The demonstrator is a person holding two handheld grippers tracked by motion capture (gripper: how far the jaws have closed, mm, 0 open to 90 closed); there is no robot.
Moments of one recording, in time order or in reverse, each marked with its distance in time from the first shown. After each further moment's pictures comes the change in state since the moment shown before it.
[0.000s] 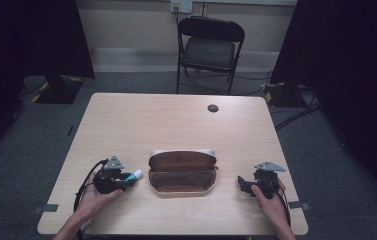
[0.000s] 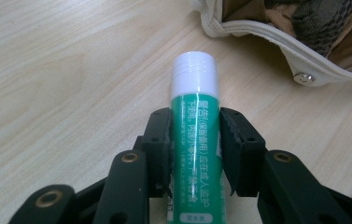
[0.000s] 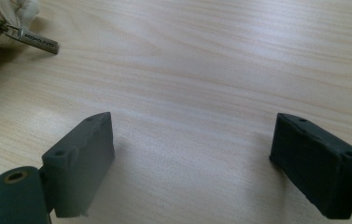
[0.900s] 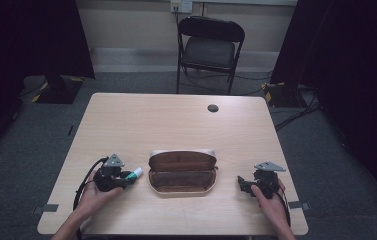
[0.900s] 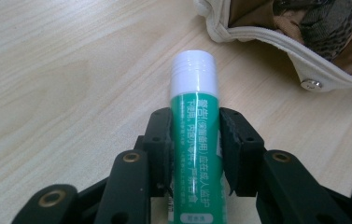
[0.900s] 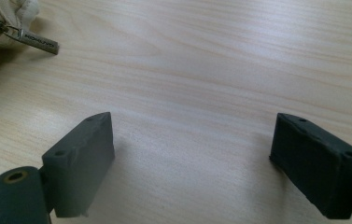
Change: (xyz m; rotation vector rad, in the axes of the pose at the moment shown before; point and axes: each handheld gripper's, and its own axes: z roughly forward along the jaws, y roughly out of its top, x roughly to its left) left arm 0.007 0.003 0.002 -0.008 -0.019 -0.023; right arm 0.000 0.000 0.000 -0.002 -0.004 0.001
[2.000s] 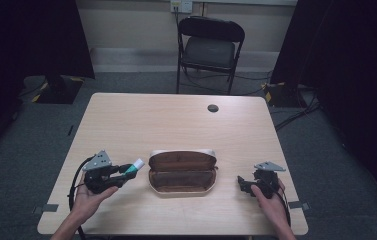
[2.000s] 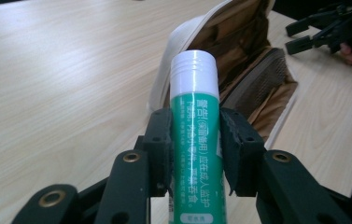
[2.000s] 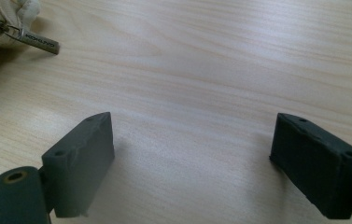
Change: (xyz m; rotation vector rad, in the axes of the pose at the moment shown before) left arm -0.028 0.016 -0.055 -0.308 -0.072 0.038; right arm 0.000 0.000 0.000 0.002 0.004 -0.001
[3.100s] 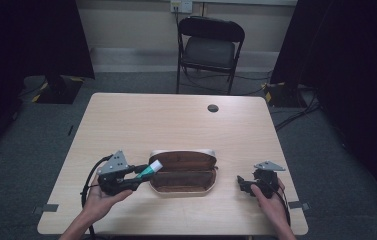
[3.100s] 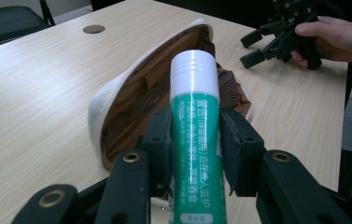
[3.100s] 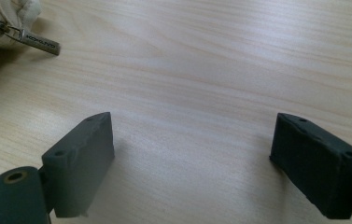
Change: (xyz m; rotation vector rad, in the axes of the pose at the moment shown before) left arm -0.042 0.034 0.013 -0.018 -0.074 0.131; right arm 0.000 0.001 0.001 -0.001 0.003 -0.004
